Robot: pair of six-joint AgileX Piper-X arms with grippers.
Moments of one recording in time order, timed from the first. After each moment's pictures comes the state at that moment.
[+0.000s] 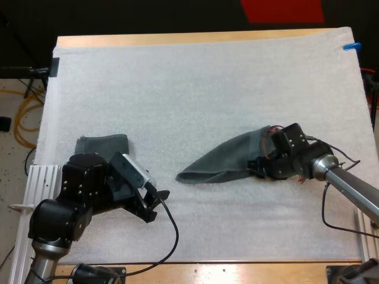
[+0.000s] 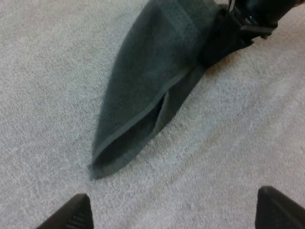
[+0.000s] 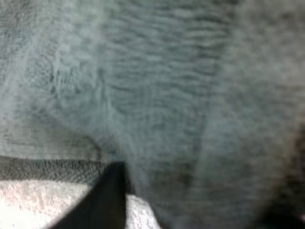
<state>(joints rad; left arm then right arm) -0.26 0.75 -0.79 1.02 0.53 -1.51 0.45 1.55 -0.80 0.57 -0.25 -1.38</state>
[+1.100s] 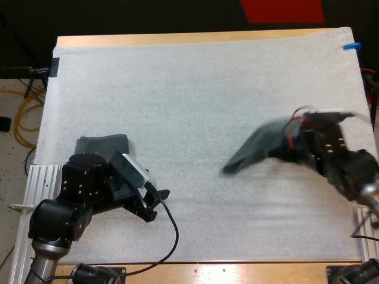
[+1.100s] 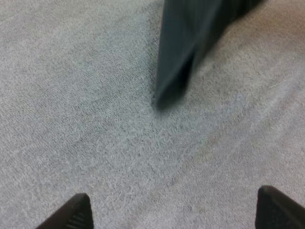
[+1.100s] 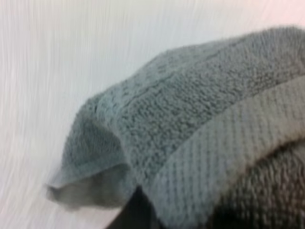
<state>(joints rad) -0.26 0.75 -0.79 1.02 0.53 -1.51 0.45 1.12 -0.87 0.71 0.10 -1.54</state>
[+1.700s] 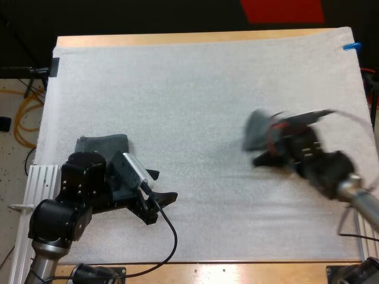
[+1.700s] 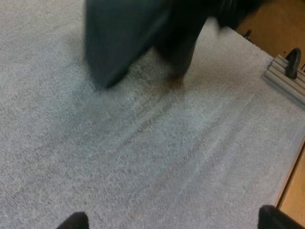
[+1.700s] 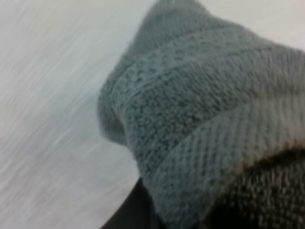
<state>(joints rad) -0.26 0.75 -0.79 0.98 0.70 -1.54 0.57 1.25 -0.82 0.59 0.11 -1.64</state>
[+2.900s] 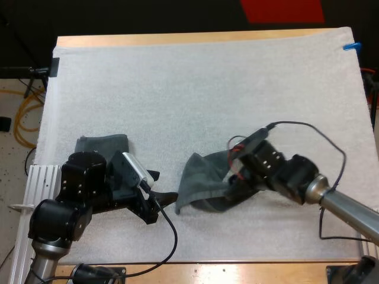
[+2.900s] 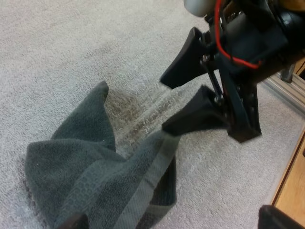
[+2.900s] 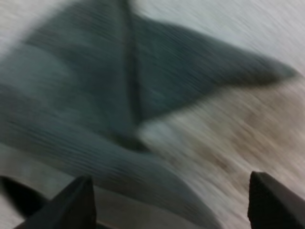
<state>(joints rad) -0.26 0.75 -0.79 0.98 0.71 -1.57 0.77 1.37 -0.92 0.78 0.05 -1.72</state>
